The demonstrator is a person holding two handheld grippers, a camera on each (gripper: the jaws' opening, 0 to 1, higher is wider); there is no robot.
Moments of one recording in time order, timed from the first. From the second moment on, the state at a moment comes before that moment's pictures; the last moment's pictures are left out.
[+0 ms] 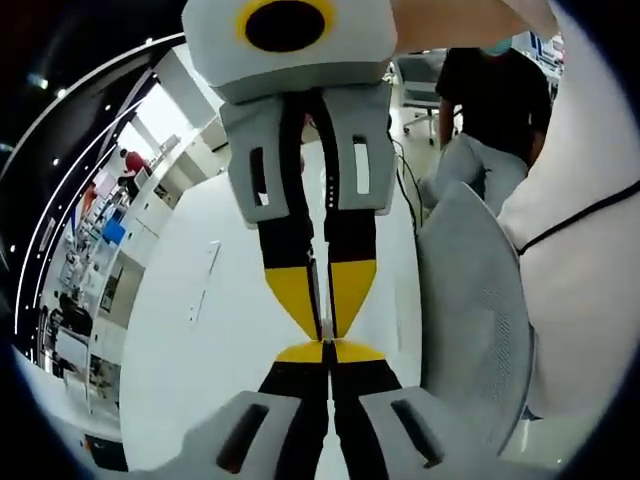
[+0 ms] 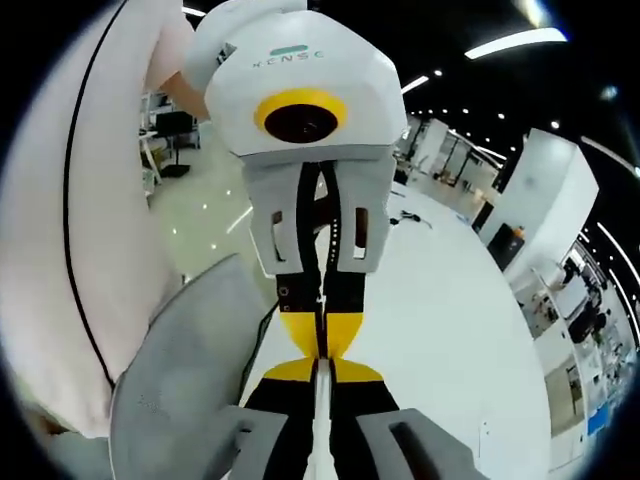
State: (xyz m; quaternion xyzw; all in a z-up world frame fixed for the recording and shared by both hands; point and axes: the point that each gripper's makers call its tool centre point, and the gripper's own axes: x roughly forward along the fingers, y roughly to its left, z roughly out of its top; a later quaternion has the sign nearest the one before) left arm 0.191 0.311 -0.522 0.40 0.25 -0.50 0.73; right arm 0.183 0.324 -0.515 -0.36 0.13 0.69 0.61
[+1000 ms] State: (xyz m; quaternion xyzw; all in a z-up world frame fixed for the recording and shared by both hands) left arm 0.194 0.322 -0.526 0.42 0.23 -0.50 0.72; right arm 0.191 0.305 -0.521 -0.41 0.16 0.67 0.60
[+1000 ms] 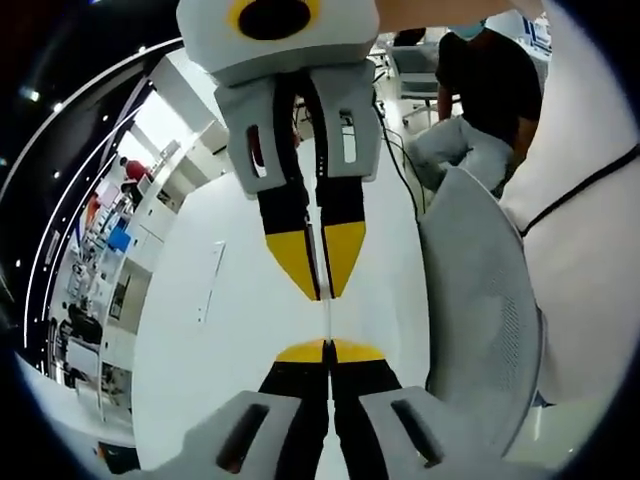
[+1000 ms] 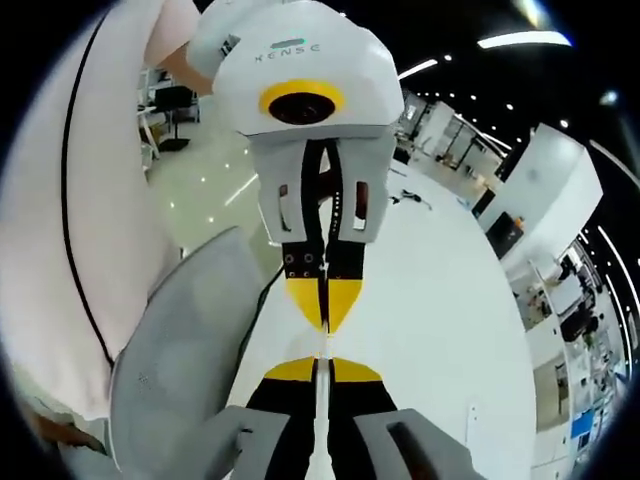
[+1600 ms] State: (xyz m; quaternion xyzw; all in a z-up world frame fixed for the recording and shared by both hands) left arm 0.197 0.316 -0.520 0.44 0.21 -0.50 0.72; right arm 0.195 0.272 -0.520 -0.40 0.18 0.65 0.61
